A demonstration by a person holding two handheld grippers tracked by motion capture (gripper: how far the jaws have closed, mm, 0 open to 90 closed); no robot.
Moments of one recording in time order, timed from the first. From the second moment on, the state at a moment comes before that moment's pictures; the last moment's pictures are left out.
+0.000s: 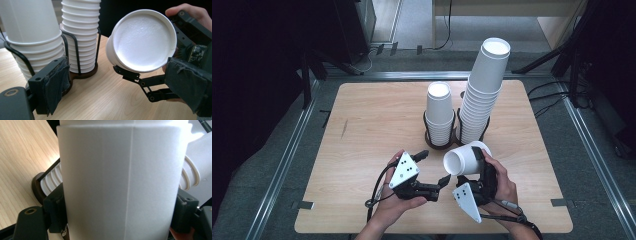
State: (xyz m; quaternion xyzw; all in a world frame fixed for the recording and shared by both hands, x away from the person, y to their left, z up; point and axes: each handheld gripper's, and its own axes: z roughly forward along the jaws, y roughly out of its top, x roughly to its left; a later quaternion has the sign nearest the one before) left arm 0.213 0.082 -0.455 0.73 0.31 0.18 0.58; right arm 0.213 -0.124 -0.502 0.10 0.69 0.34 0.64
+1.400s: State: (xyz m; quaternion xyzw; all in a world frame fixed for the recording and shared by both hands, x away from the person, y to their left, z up) left arm 0.204 0.070 -0.458 0.75 0.26 0.18 0.58; right arm 0.200 -0.112 -0.504 0.05 0.71 0.39 0.58
